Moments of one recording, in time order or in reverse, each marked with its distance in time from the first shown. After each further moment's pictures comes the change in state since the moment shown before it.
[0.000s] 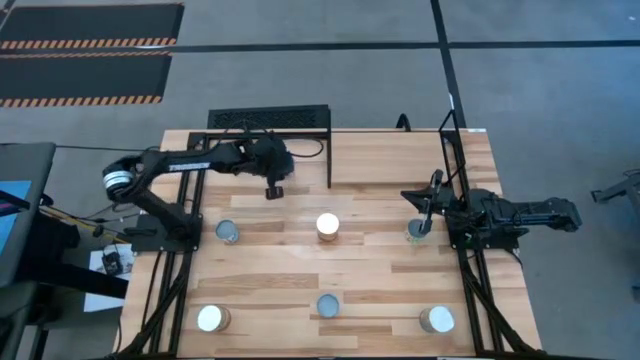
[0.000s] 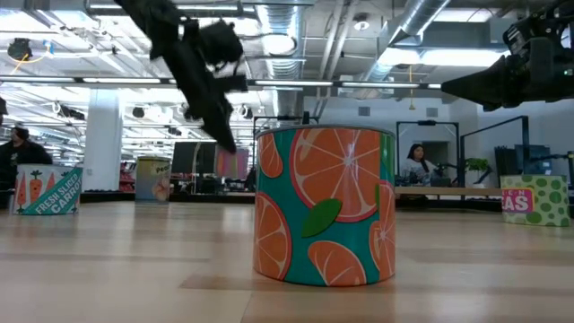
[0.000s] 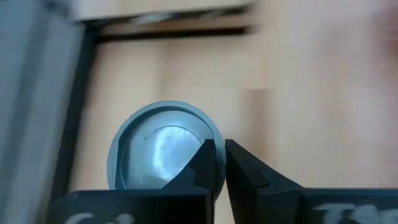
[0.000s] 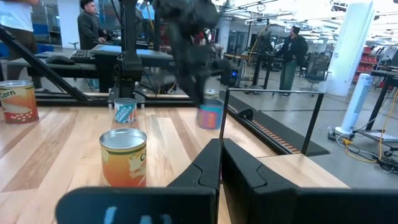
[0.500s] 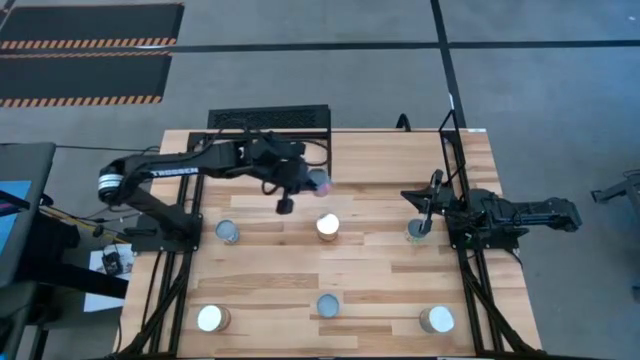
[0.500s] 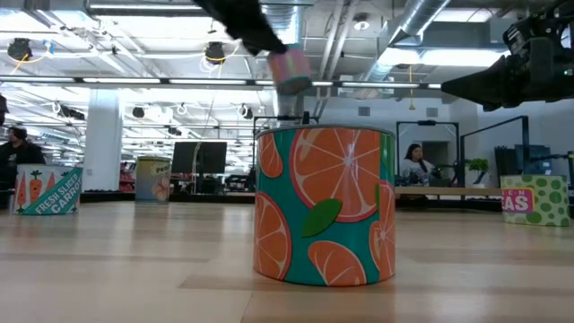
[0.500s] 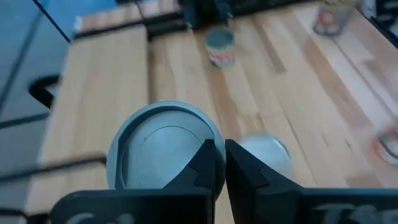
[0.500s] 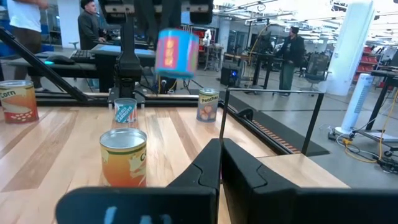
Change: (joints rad) left arm -0.226 -0.013 0.309 0.011 0.166 -0.079; right arm 0.000 0.000 0.000 0.000 0.000 0.000
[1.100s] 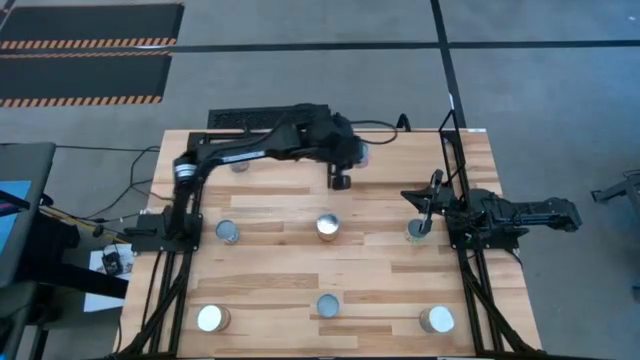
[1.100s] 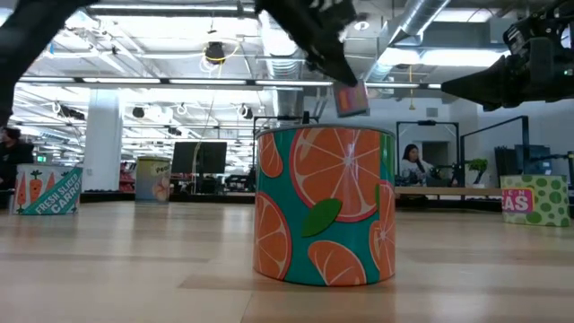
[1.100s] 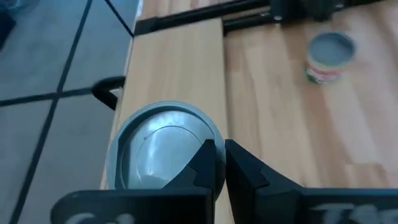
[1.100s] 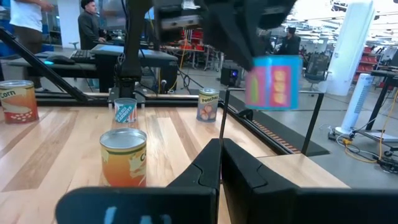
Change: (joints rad) left arm 0.041 0.585 0.709 -0.209 -0.215 0.012; right arm 0.000 0.000 0.000 0.000 0.000 0.000
